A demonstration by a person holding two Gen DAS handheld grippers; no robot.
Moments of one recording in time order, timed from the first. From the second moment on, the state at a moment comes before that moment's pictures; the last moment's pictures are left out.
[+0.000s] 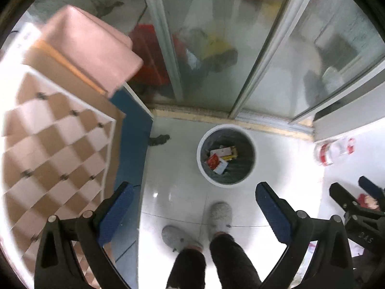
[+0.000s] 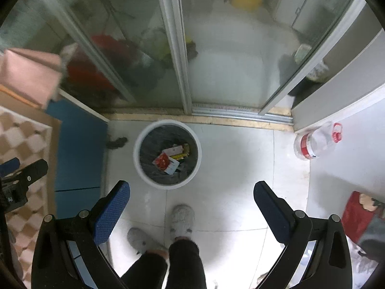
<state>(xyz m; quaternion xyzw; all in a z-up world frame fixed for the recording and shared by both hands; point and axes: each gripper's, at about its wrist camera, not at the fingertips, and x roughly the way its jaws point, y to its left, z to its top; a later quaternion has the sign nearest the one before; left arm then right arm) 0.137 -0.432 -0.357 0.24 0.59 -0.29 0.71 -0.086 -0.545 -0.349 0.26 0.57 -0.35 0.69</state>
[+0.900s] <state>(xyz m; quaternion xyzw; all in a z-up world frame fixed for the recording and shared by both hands) 0.290 0.074 -0.270 -0.07 0.61 0.17 0.77 0.222 -0.216 -0.152 0.14 0.56 0.15 0.80</state>
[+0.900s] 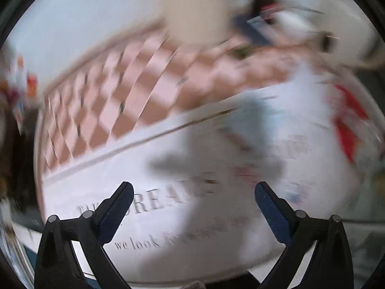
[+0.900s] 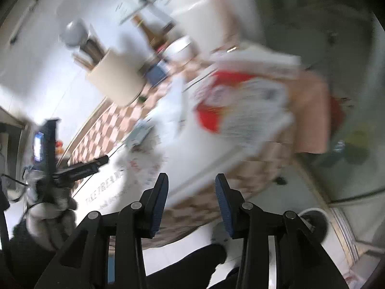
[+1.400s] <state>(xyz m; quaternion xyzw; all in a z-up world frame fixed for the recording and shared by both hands) 0.374 0.100 -0.327 -0.06 0.61 0.09 0.78 0.355 -0.095 -0.259 0.09 0.66 0.14 0.74</state>
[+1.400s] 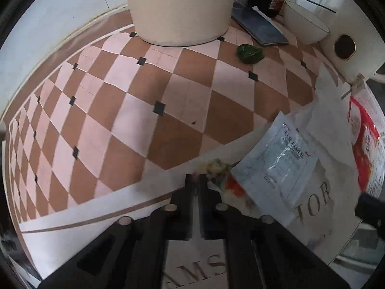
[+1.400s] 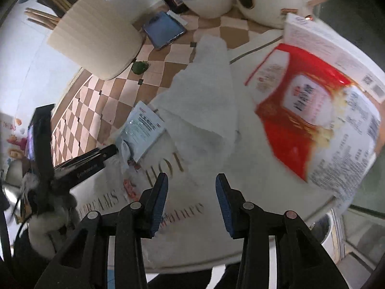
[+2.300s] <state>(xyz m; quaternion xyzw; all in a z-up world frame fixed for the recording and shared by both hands) 0.300 0.200 -0.296 -0.03 0.59 0.21 0.78 0.381 0.068 -0.289 -0.06 0.62 0.17 0.77</state>
